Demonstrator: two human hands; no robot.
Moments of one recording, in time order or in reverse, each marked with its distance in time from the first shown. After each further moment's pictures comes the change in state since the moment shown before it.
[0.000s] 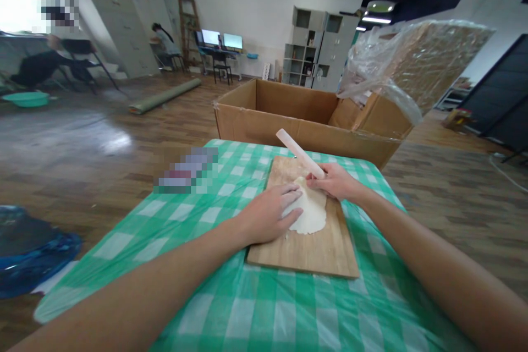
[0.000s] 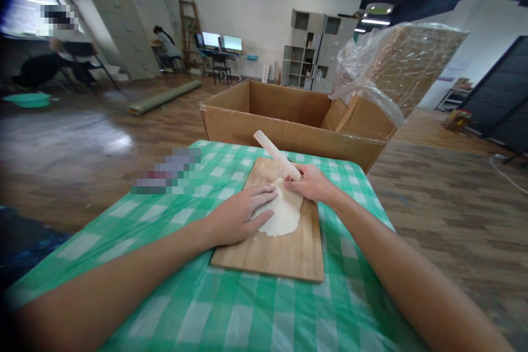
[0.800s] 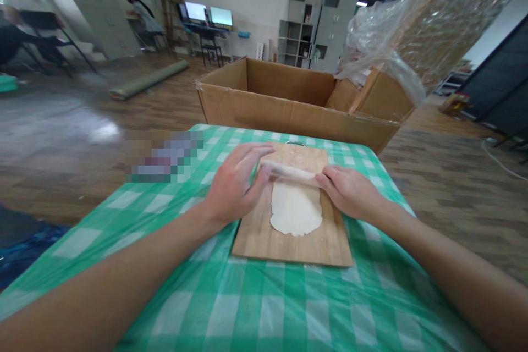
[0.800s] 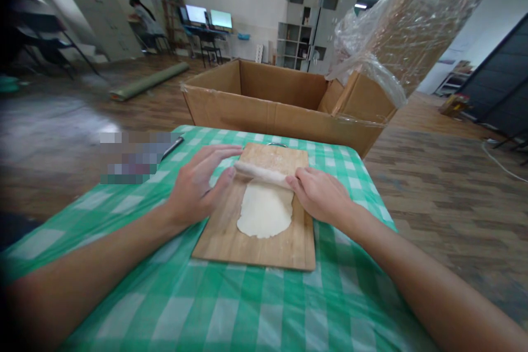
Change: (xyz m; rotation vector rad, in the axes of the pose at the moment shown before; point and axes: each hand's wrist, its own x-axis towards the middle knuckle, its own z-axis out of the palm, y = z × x) left_hand -0.003 -0.013 -0.022 0.049 0.498 -0.050; right_hand -0.061 0.005 -0.001 -0.727 0.125 -0.133
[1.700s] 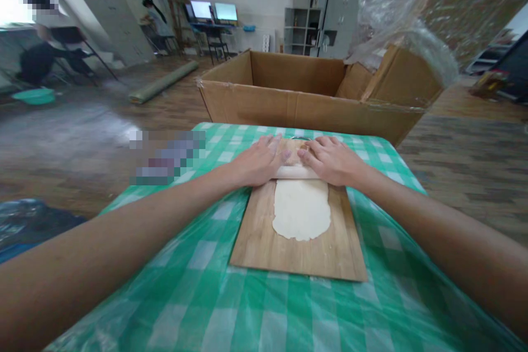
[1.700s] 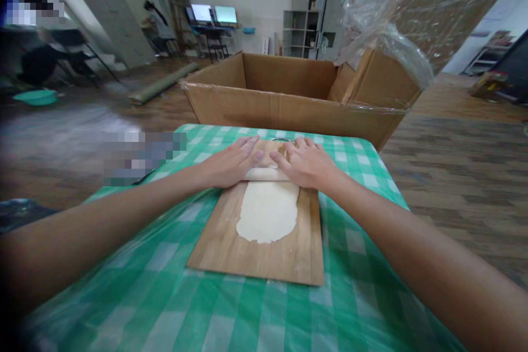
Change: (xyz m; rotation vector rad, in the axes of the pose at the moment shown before) left_hand 0.054 -0.055 0.054 0.380 -0.617 -0.146; right_hand 0.074 0.009 0.023 -0.135 0.047 -0.122
